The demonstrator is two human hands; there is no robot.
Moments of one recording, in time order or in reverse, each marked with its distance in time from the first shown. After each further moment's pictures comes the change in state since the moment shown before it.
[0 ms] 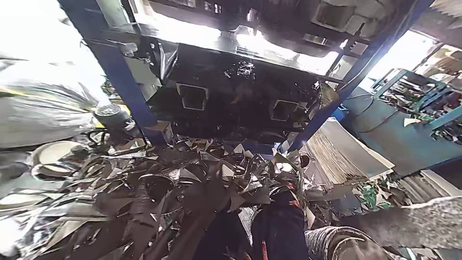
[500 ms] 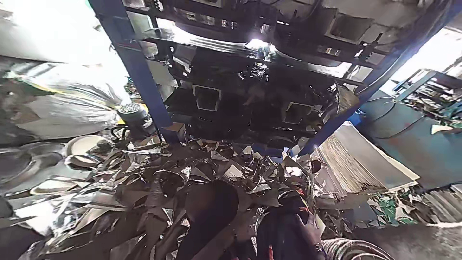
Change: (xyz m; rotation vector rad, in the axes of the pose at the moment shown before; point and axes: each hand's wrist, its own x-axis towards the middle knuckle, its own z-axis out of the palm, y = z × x) left_hand -0.043 0.002 0.060 -0.056 -0.943 0.111; right_hand -0.011 -0.172 0.102 0.009 -0.695 0.220
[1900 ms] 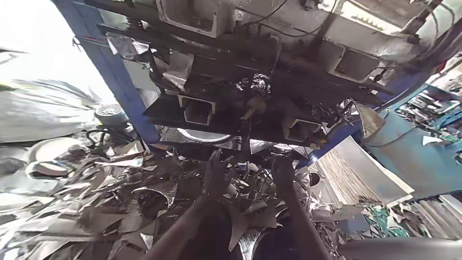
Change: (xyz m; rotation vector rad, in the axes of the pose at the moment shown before) left_hand 0.036 -0.031 -0.189 0.258 1.222 0.138; right_hand 0.049 -0.274 -0.069 0.065 0.709 -1.055
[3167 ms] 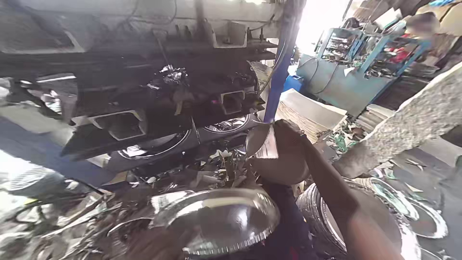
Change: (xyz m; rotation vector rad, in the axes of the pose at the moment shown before) left_hand -0.132 0.096 -0.216 -0.116 -0.363 0.601; right_hand -0.020 0.086 -0.210 -0.023 -0.549 0.482
